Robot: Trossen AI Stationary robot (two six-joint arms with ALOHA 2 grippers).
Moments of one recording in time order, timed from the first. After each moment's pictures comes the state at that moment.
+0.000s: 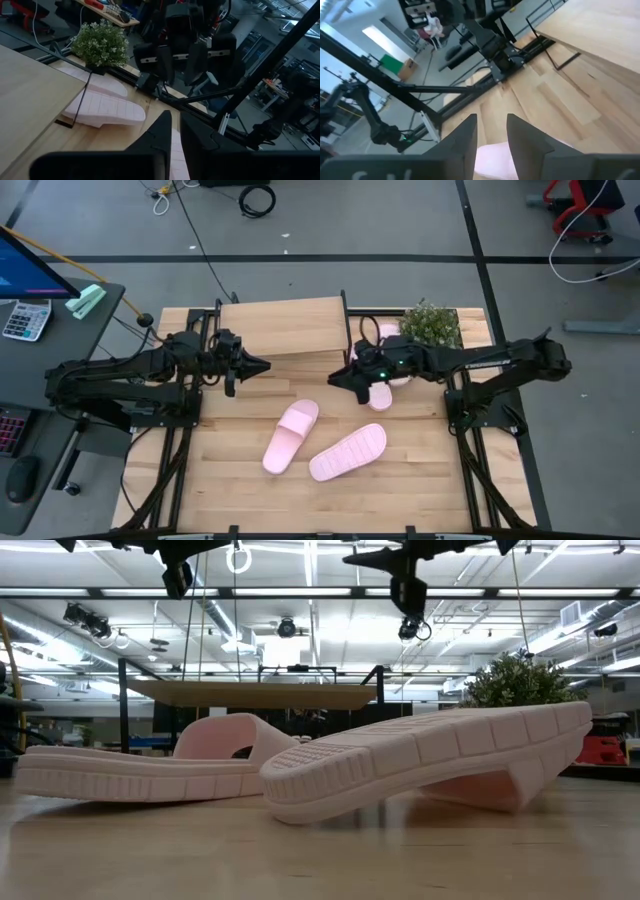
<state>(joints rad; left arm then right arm) 0.14 0.74 0.66 -0.01 0.09 -0.50 -0.05 1.34 0.97 0.12 -0.13 0.68</state>
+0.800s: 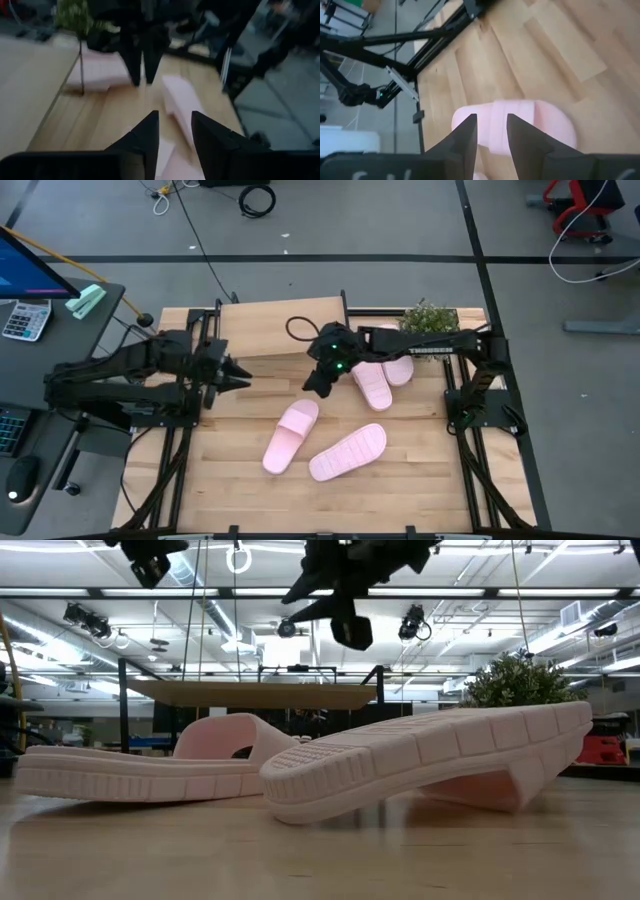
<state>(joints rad) 0.14 0.64 0.80 -0.51 0.21 -0.20 -0.15 1.79 1.47 -0.37 -0.43 0.63</state>
